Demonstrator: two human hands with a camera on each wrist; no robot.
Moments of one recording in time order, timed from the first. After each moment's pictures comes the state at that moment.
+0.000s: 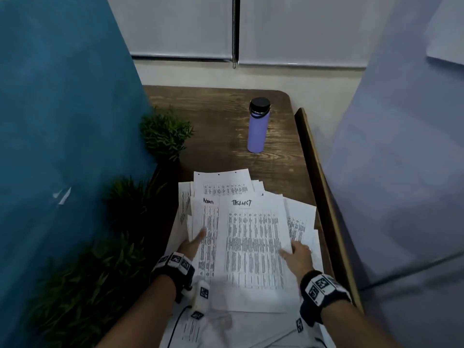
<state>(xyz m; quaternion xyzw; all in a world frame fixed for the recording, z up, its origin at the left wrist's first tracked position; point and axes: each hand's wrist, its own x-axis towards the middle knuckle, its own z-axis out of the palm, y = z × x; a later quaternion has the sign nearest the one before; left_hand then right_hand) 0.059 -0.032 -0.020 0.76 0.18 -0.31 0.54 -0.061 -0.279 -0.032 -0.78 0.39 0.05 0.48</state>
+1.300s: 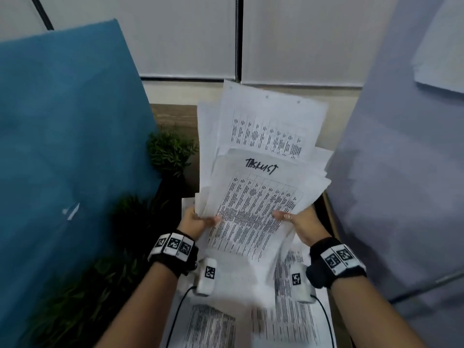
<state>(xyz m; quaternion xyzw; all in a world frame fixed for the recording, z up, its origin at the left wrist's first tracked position) 0.088 -0.056 0.086 0.72 -0.08 -0.15 0.67 0.007 -0.307 0.080 -0.63 0.17 -0.09 0.75</state>
